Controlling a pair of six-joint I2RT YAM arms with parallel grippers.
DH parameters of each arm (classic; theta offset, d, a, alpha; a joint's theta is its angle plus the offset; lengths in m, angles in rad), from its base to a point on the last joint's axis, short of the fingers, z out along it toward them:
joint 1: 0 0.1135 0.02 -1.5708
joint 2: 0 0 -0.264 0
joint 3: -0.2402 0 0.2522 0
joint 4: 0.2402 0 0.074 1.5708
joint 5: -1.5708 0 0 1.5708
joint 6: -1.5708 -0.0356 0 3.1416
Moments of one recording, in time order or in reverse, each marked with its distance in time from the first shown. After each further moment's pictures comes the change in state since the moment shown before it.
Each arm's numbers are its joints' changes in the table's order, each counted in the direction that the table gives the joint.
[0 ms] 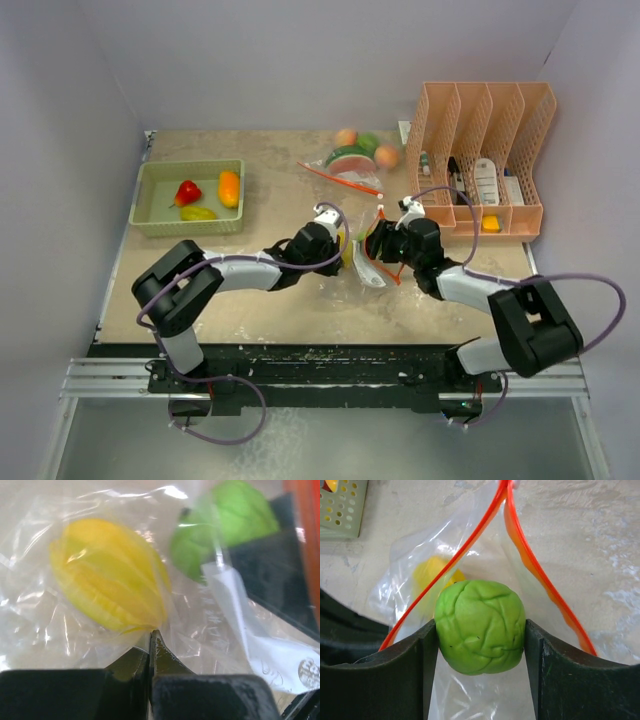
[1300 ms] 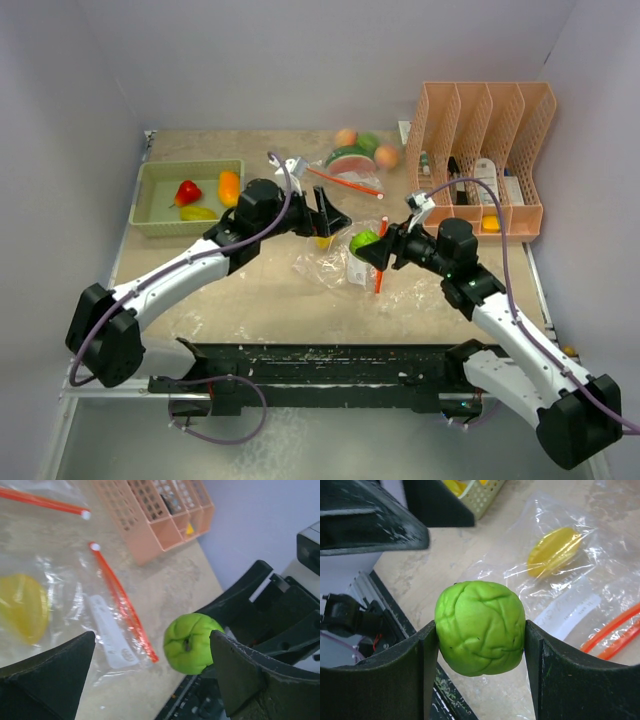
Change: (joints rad) left arm 0.192 -0.421 -0.109 0.200 -0.256 0.119; right arm 0.015 -0.555 -0.109 0.472 0.280 0.107
